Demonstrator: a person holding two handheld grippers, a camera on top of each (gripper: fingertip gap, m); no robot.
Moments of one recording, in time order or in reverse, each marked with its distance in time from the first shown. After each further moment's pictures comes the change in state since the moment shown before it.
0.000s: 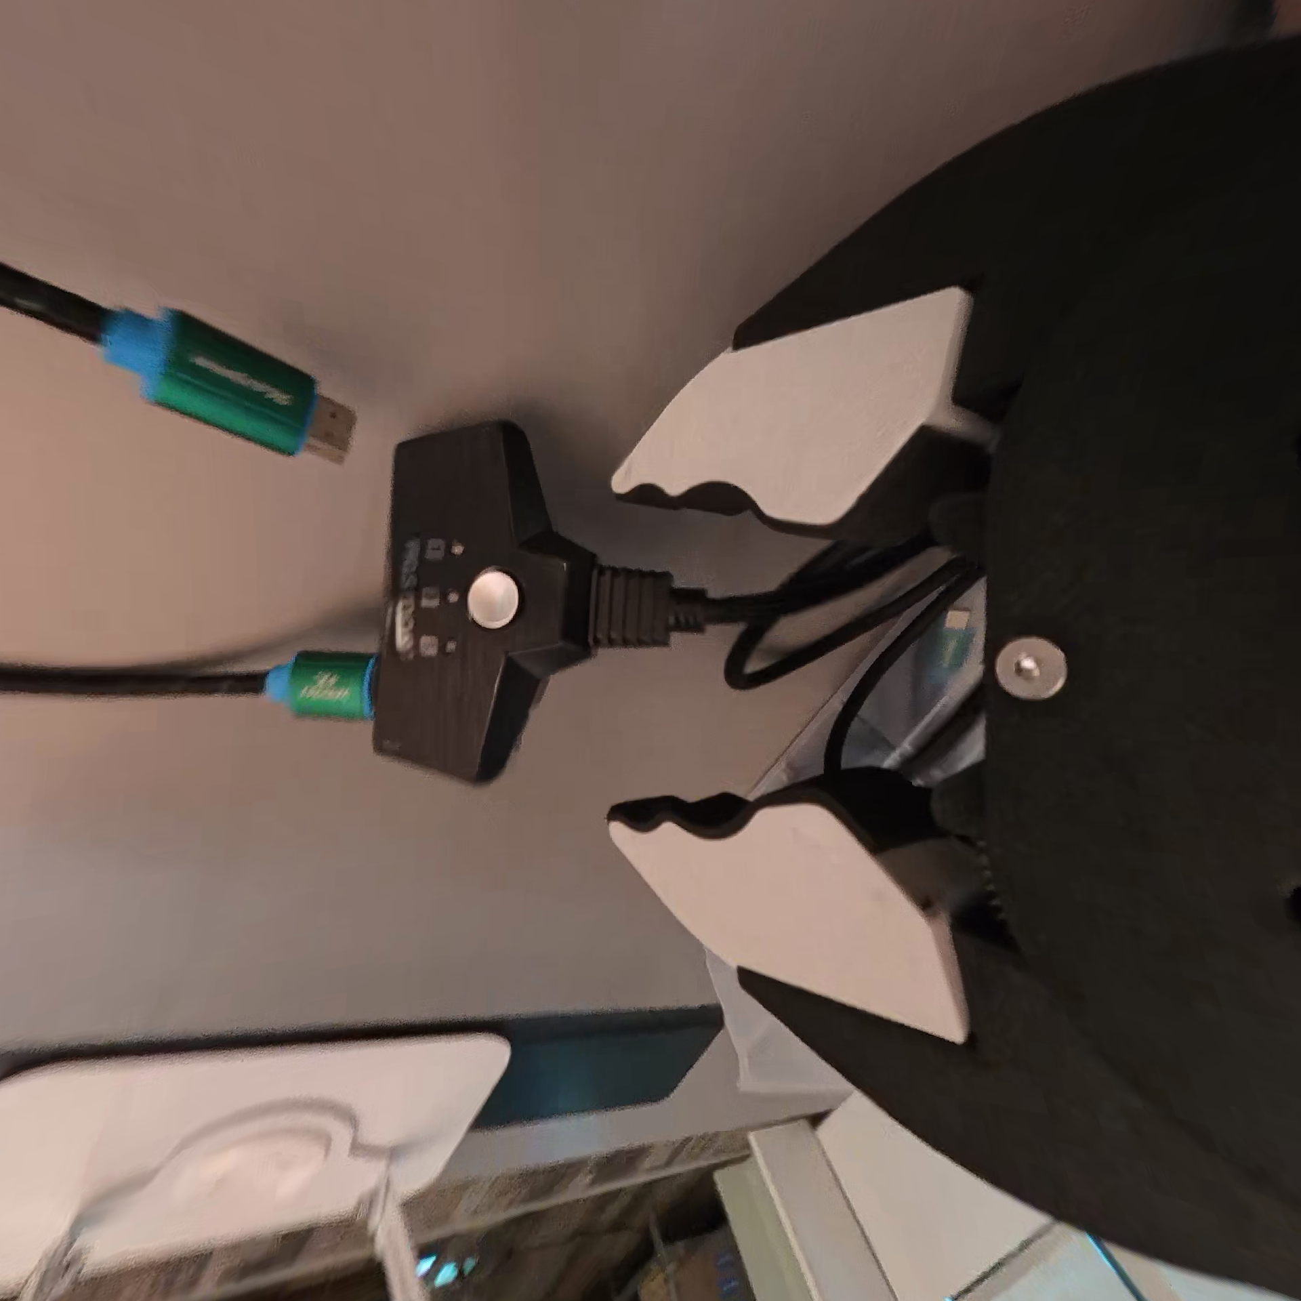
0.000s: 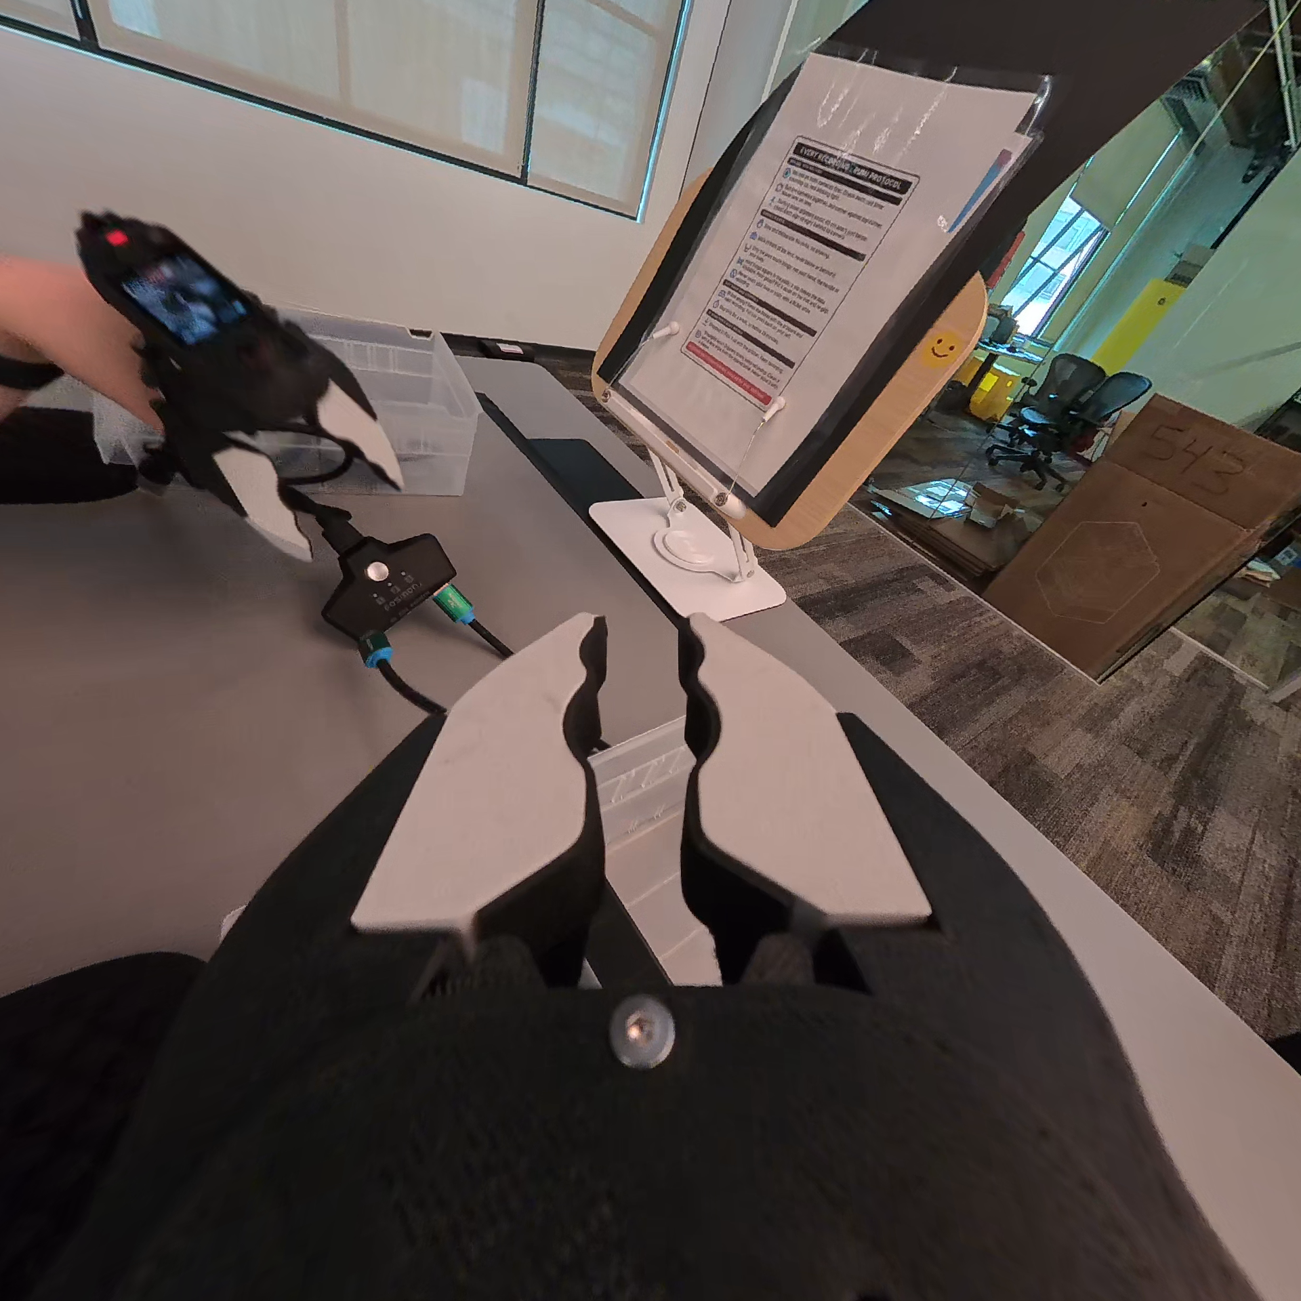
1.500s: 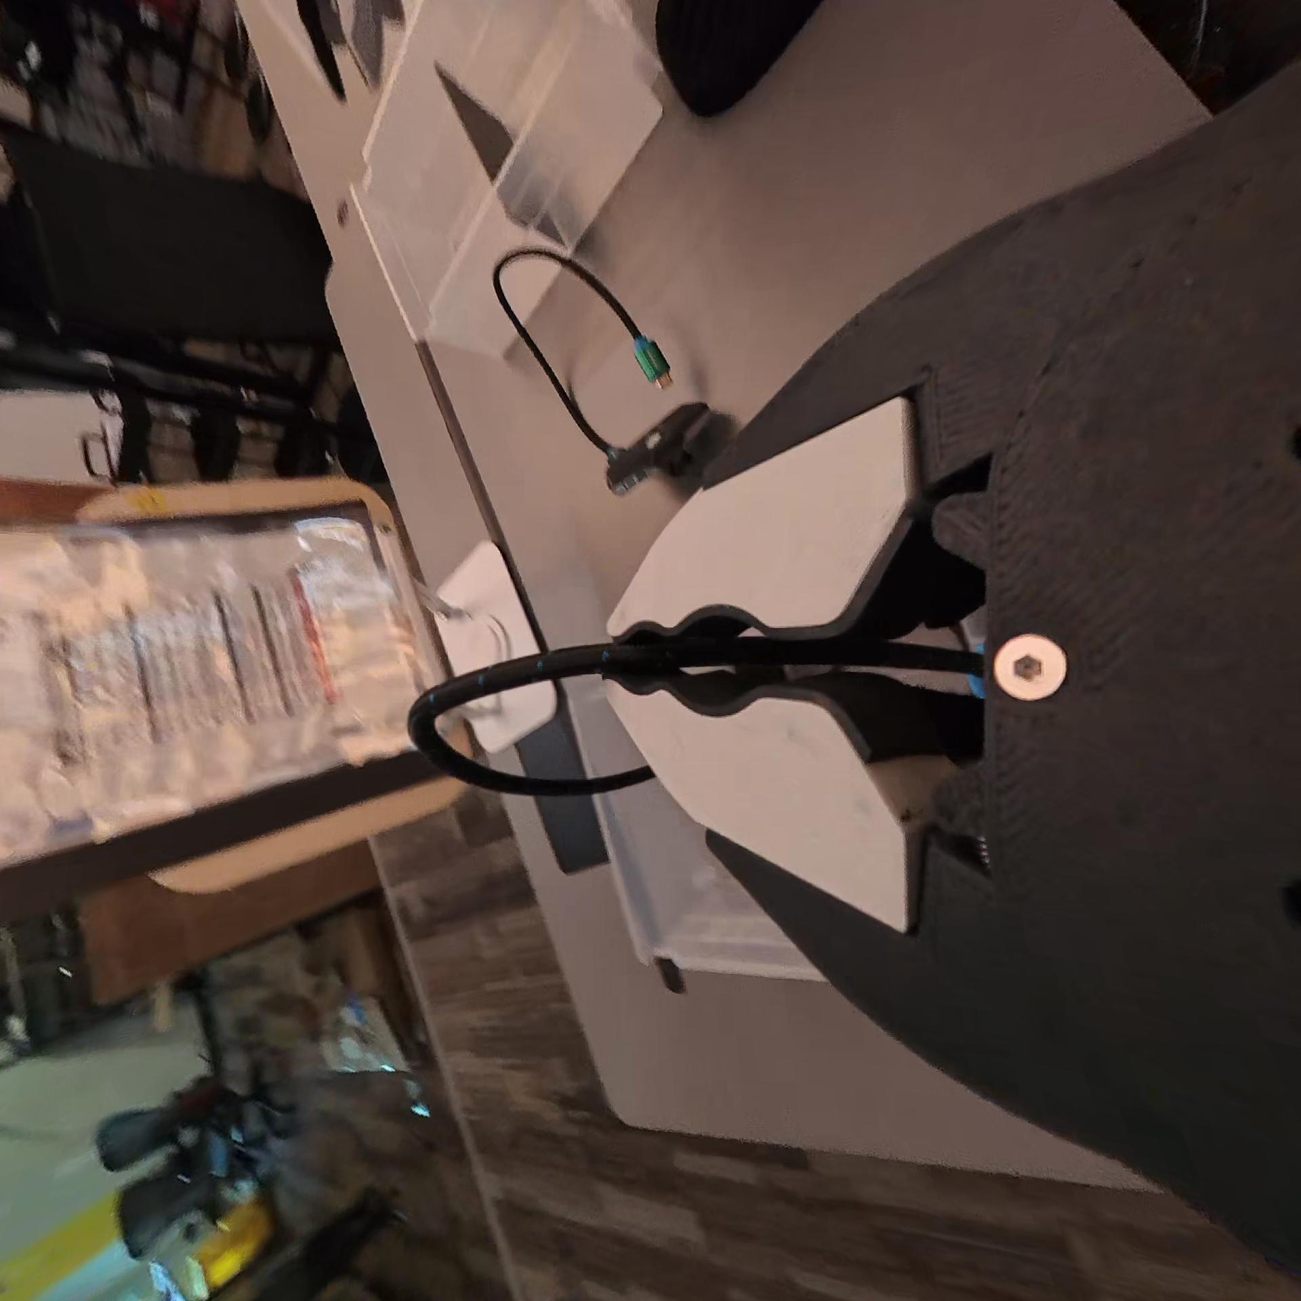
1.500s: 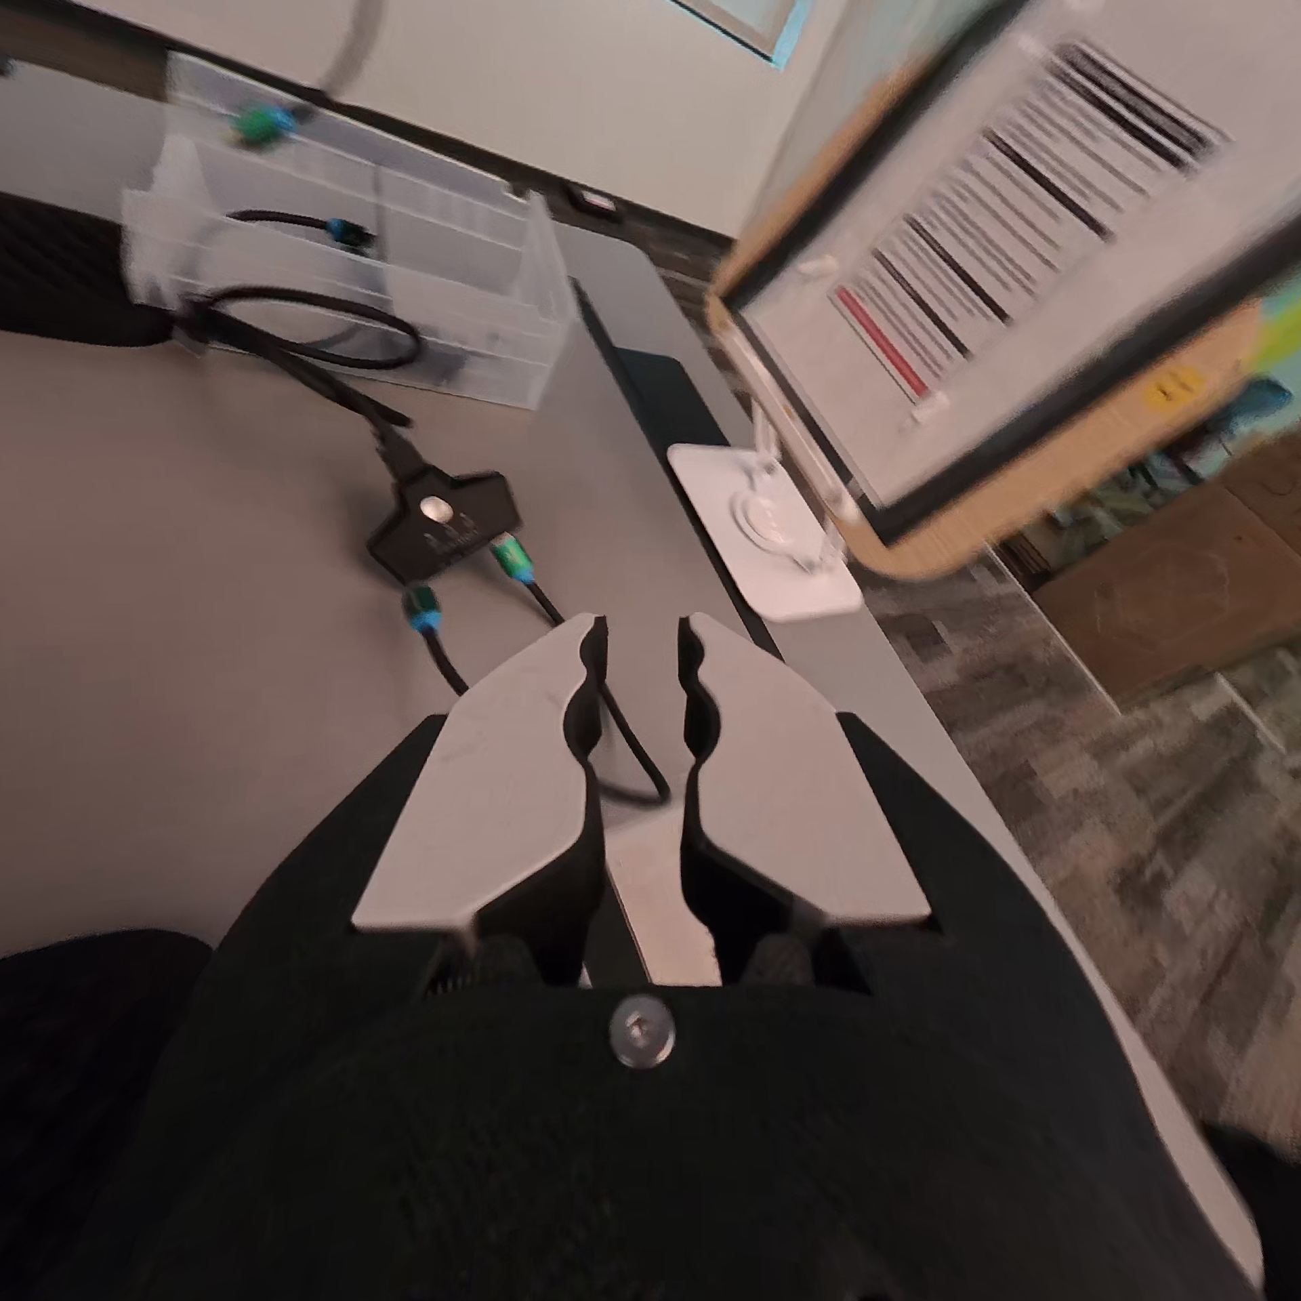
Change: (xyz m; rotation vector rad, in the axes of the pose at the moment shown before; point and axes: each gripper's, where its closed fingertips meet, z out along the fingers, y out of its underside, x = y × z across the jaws) left arm -0.086 0.135 -0.249 0.765 -0.231 -0.808; right arm -0.051 -0.004 0.061 -0.166 -0.146 -0.177
